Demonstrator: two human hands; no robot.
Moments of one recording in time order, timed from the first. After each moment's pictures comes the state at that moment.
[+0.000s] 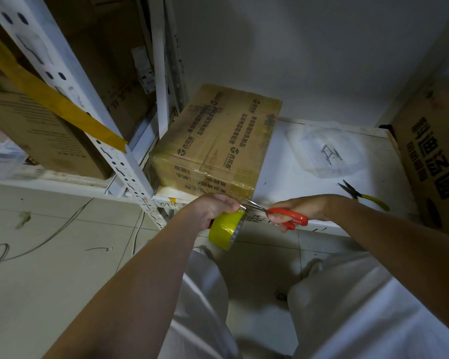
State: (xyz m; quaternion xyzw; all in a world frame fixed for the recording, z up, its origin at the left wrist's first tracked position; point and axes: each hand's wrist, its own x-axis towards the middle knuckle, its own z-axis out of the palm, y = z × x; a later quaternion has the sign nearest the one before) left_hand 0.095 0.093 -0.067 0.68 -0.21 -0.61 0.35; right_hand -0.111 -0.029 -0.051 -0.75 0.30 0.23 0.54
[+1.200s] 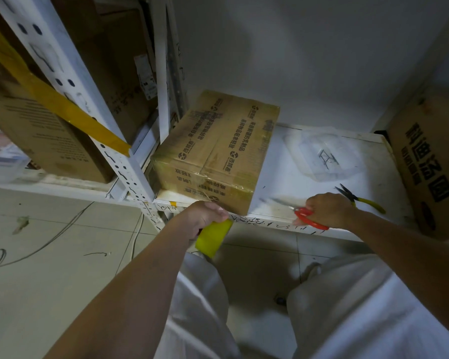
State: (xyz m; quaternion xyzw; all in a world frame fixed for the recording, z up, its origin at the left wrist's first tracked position) left_hand 0.110 0.109 -0.081 0.75 -0.21 -0.53 0.33; right_hand -0.153 -0.047 -0.057 -0.89 0.40 0.22 0.05
